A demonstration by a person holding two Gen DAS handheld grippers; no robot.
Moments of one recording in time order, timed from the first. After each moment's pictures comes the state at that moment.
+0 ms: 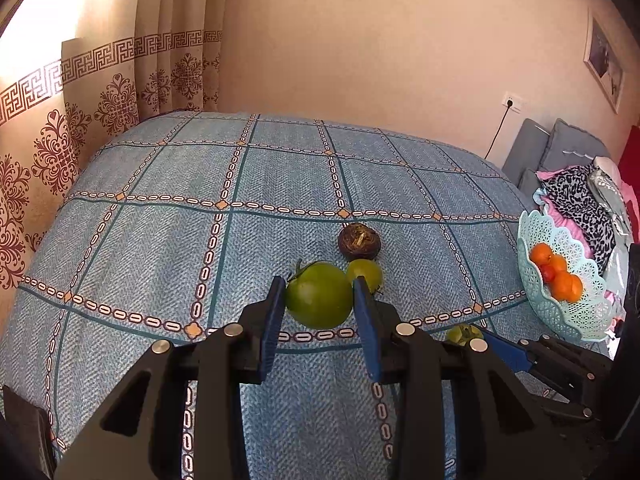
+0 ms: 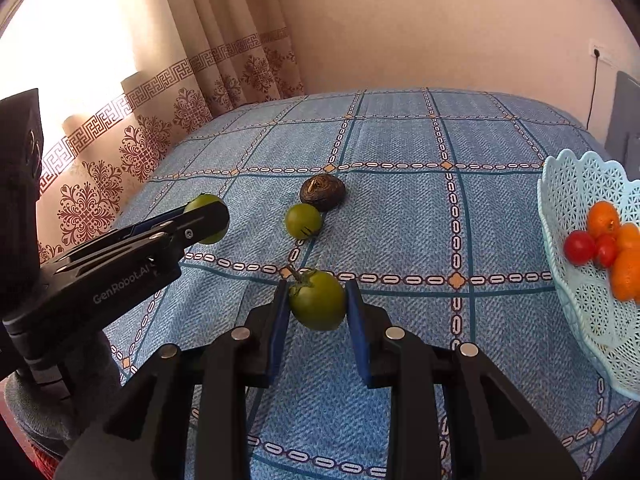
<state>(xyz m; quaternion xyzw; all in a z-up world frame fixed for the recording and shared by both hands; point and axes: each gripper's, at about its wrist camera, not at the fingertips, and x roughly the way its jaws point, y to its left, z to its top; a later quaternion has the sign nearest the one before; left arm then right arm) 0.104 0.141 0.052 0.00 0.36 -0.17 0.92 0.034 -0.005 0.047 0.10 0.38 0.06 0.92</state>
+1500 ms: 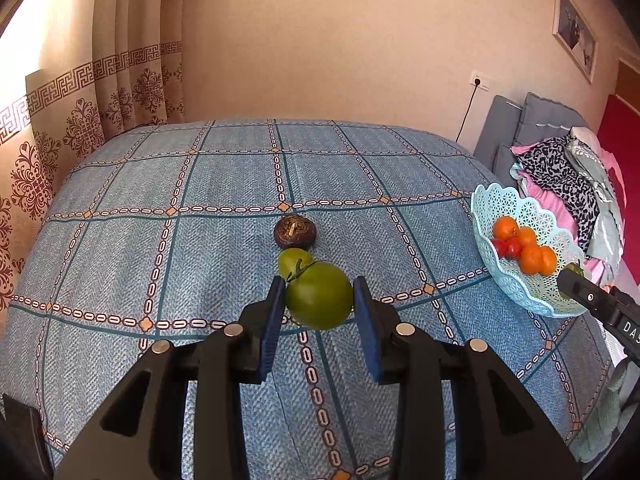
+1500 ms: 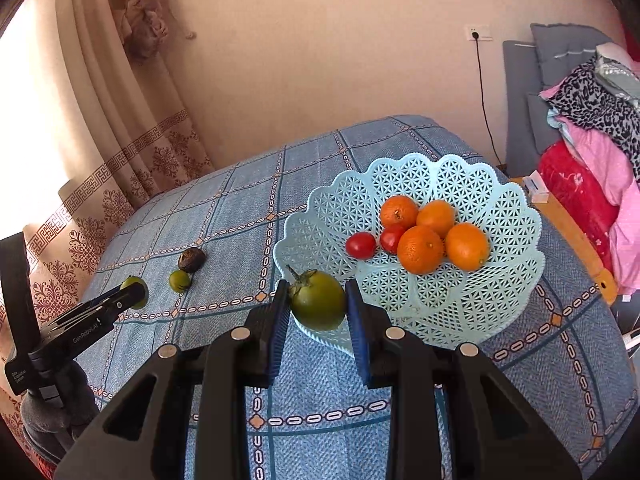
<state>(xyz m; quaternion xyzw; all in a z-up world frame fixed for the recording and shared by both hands) 0.080 0.102 0.063 0.04 0.36 -0.22 0.91 -0.058 -0.136 0.082 0.19 0.30 -0.11 0.93</state>
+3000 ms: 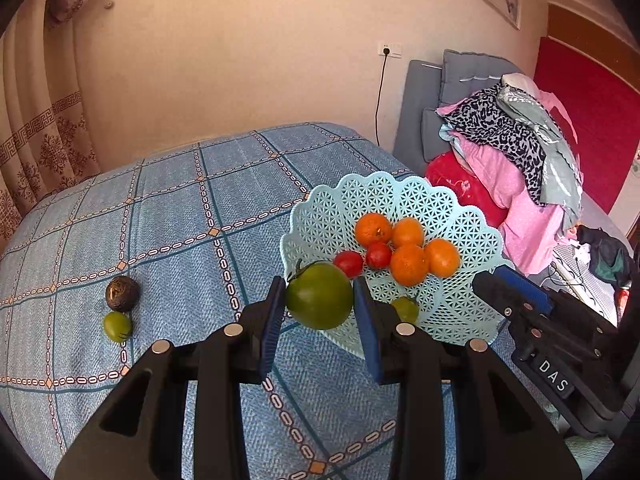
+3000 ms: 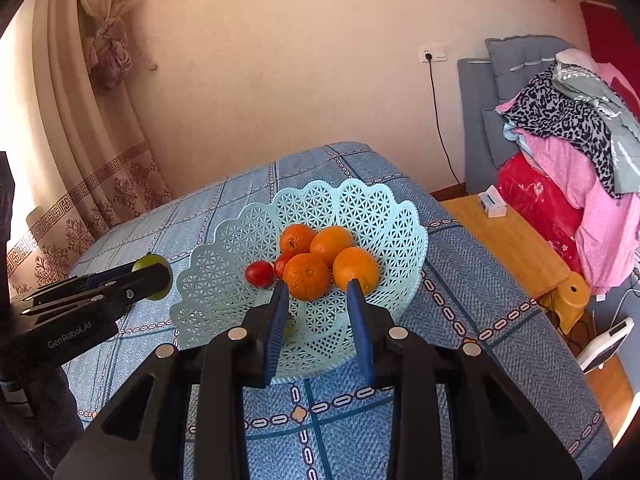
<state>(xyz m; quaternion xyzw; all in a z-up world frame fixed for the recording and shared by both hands) 0.038 -0.056 0.083 0.11 0.34 -0.34 0.87 -0.092 -0.201 0.070 0.18 0.26 -0.18 0.93</state>
